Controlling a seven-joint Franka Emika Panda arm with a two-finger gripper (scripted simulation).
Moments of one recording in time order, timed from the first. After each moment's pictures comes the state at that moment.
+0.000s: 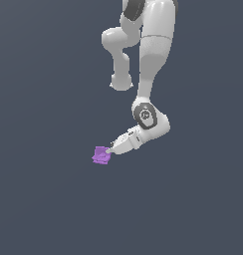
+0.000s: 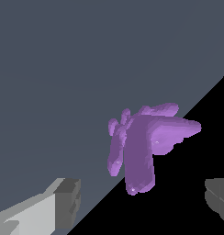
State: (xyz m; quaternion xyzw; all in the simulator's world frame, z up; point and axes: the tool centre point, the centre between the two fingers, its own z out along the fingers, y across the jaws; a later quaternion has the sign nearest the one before) arm -0.006 -0.053 0.065 0.73 0.40 -0.15 0.53
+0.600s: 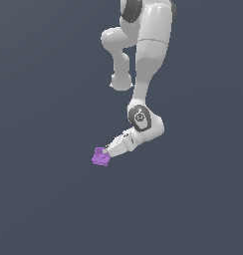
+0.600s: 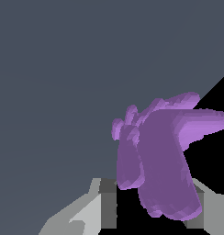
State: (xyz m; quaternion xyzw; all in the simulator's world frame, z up) arm -0.002 -0.075 0.056 0.73 0.41 -0.15 0.53
